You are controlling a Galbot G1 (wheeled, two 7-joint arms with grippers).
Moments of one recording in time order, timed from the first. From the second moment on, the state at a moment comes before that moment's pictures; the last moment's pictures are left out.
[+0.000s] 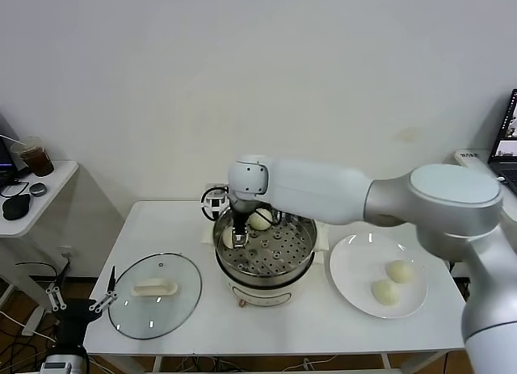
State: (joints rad) left arm 1.67 -1.27 -0.85 -1.95 0.00 -0.30 -0.04; right arm 0.54 1.35 -1.30 1.21 0.54 -0.70 -0.90
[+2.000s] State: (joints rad) left arm 1.71 -1.30 -0.87 -1.93 0.03 -0.31 -0.04; right arm -0.14 0.55 -0.79 1.40 -0.19 -0.24 -1.08
